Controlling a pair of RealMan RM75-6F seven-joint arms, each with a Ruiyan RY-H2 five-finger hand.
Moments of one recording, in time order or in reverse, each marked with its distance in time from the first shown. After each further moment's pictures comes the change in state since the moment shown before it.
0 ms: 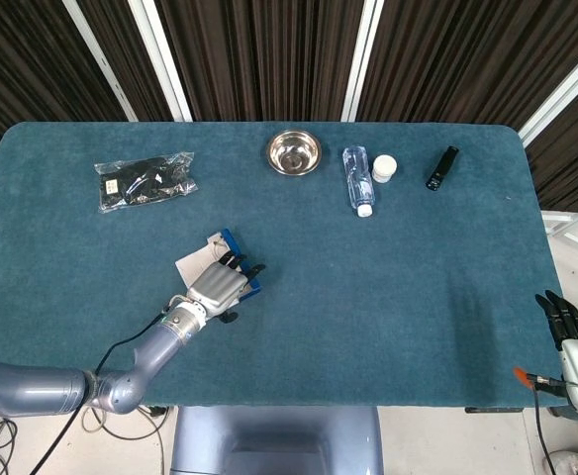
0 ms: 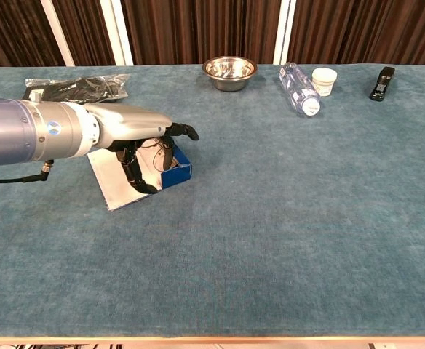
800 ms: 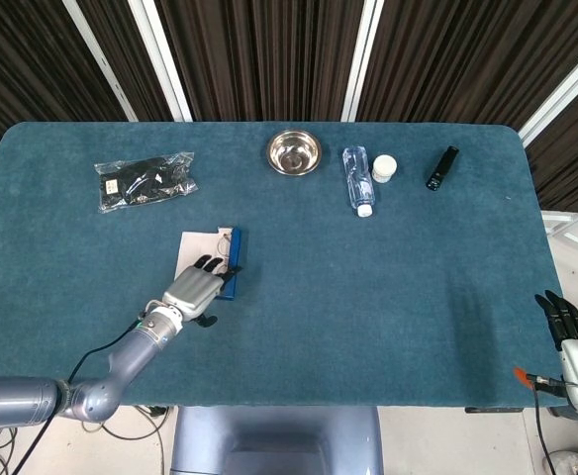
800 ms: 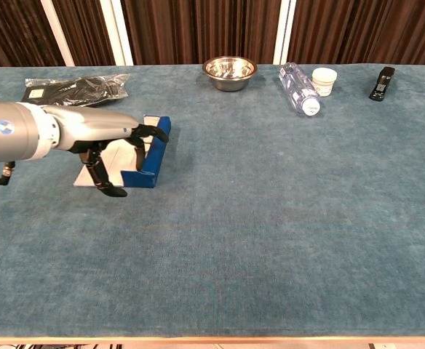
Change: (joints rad) left arm 0.078 0.090 0.015 -0.087 0.009 0.006 -0.023; right arm -0.001 -0.003 -0.001 0.003 -0.004 0.005 -0.007
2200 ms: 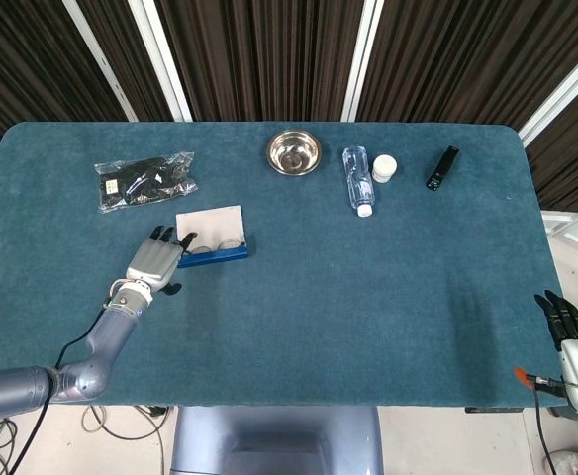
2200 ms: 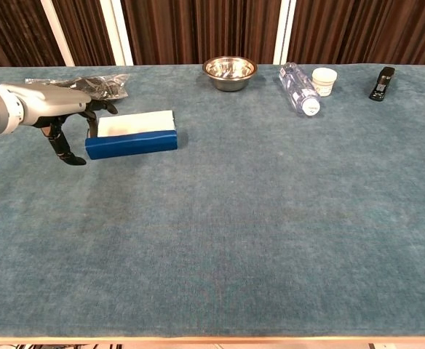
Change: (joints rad) left arm 0.059 0.008 -0.021 0.165 -0.067 0.043 0.035; right arm 0.000 -0.004 -0.001 0.007 -0.007 0.006 -0.005
